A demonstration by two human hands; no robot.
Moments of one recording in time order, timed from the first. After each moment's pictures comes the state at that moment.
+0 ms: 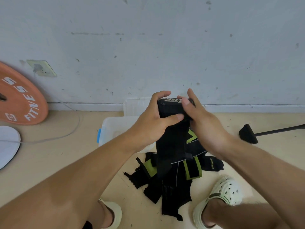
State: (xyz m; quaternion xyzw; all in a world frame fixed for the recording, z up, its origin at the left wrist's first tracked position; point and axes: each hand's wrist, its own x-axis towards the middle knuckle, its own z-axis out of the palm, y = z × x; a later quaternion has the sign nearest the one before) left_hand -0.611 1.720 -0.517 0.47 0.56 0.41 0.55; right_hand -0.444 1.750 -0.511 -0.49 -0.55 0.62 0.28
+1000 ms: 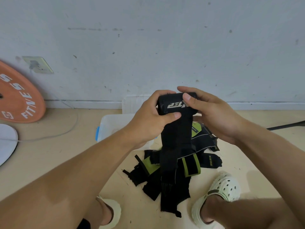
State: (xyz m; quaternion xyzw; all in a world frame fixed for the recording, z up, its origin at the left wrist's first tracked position) left_hand -0.610 1.723 -0.521 0.49 0.56 0.43 0.51; right_hand -0.425 1.770 -0.496 -0.45 -0.57 0.63 0.28
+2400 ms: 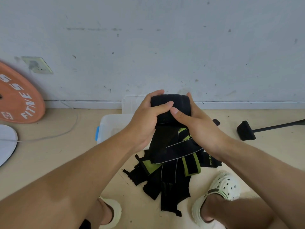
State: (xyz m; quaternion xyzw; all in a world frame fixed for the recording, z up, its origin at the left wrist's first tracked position) left_hand -0.605 1.718 -0.513 0.29 0.51 0.51 0.63; right_hand -0.448 1.743 -0.516 -0.49 -0.59 0.59 0.25
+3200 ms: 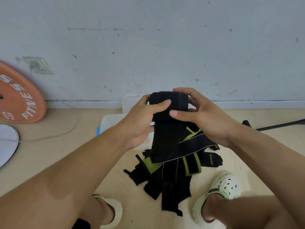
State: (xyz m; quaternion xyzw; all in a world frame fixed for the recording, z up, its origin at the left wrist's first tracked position) left_hand -0.623 1.721 -0.510 0.28 0.53 0.45 0.66; right_hand -0.437 1.759 -0.502 -0.45 -0.59 0.62 0.27
